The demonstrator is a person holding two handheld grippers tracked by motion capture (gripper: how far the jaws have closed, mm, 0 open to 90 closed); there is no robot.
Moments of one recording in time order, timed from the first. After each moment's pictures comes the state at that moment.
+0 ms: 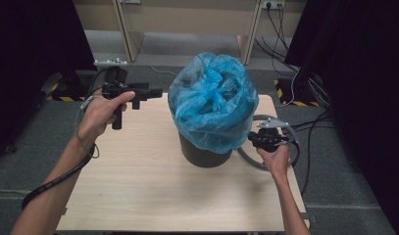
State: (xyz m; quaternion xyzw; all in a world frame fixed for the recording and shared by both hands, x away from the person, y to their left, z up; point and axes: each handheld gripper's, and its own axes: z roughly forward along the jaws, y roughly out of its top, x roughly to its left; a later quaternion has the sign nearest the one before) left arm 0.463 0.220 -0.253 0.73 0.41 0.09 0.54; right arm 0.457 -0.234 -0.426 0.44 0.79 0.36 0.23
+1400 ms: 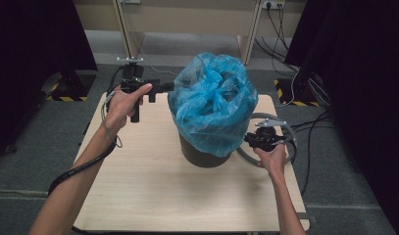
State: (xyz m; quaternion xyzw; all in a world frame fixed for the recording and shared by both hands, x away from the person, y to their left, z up) left arm 0.504 0.190 -0.276 0.71 0.45 0.09 0.54; right arm 0.458 -0.228 -0.431 0.46 0.78 0.37 0.19
